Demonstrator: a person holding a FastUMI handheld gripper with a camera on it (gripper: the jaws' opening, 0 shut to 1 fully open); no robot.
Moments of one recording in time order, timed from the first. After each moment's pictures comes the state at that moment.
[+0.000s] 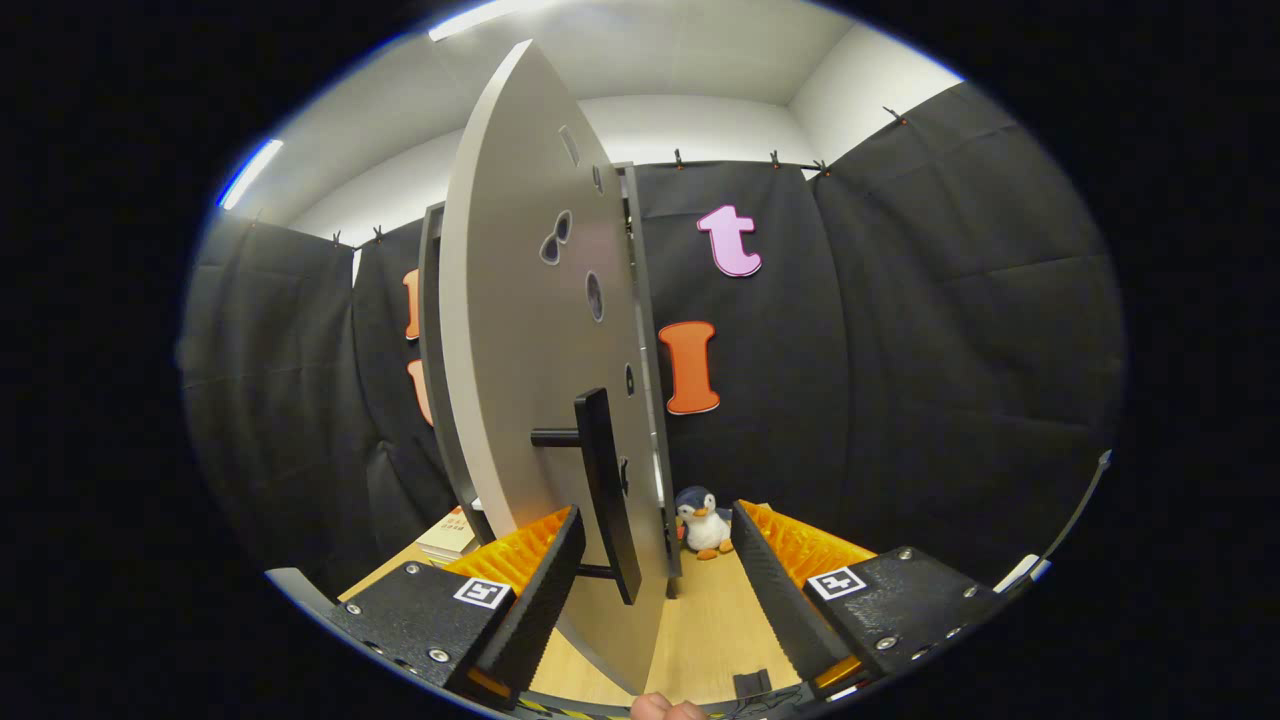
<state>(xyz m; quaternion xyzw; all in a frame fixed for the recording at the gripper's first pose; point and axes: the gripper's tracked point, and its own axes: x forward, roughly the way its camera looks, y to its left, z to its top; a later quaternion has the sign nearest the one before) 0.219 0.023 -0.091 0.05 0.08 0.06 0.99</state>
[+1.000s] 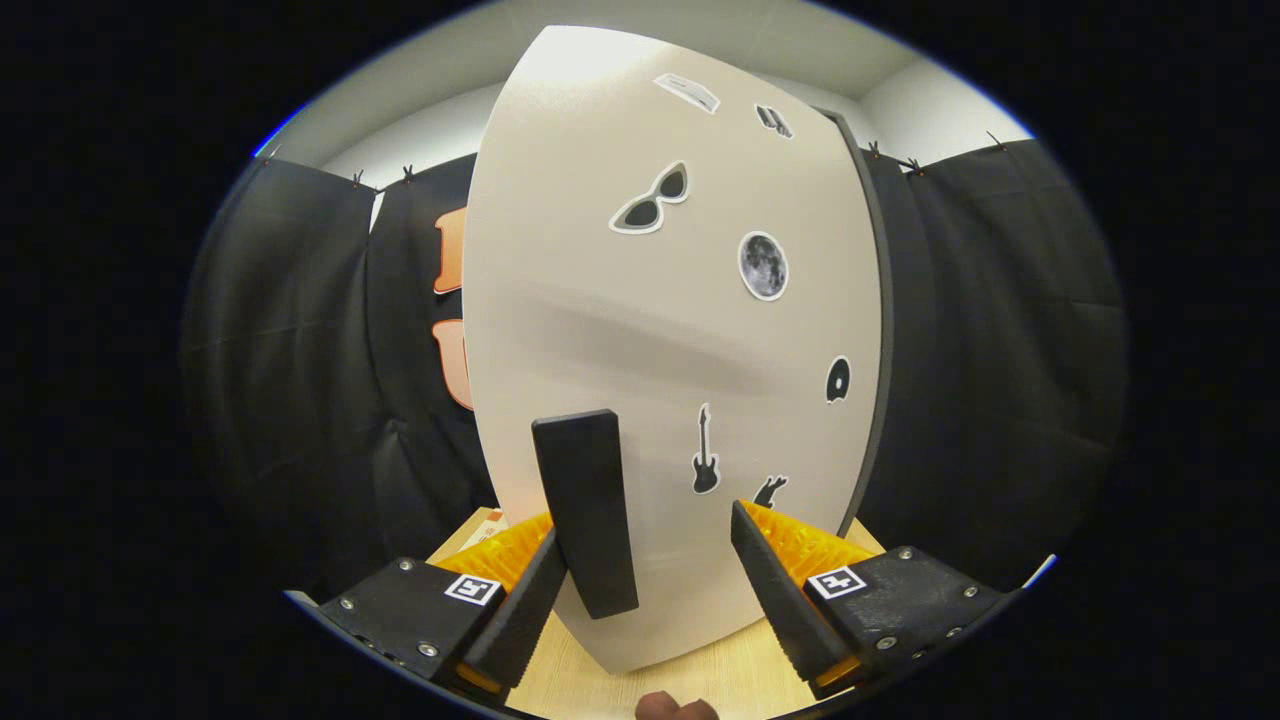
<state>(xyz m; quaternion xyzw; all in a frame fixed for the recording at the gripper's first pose) 0.337 0.262 -0.089 0.01 0.11 0.06 0.99</state>
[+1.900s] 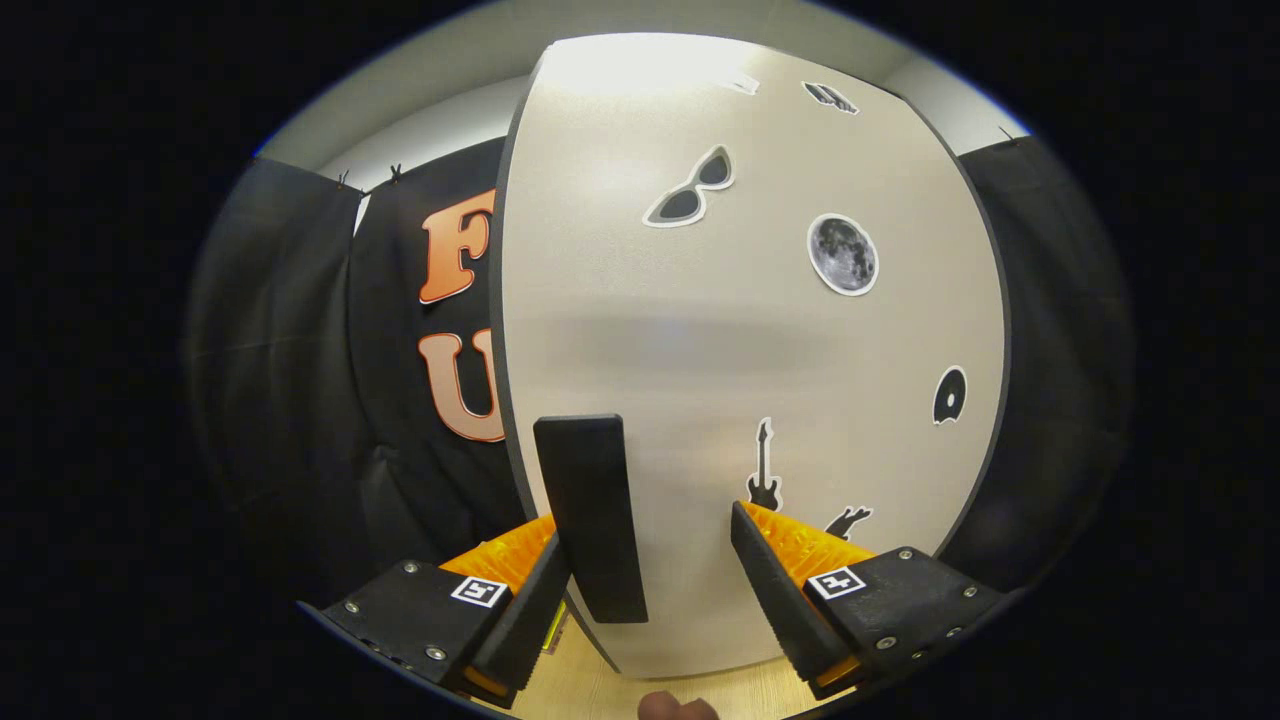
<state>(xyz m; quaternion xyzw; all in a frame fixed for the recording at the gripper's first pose) 0.426 0.318 -0.093 0.02 0.09 0.06 0.99</state>
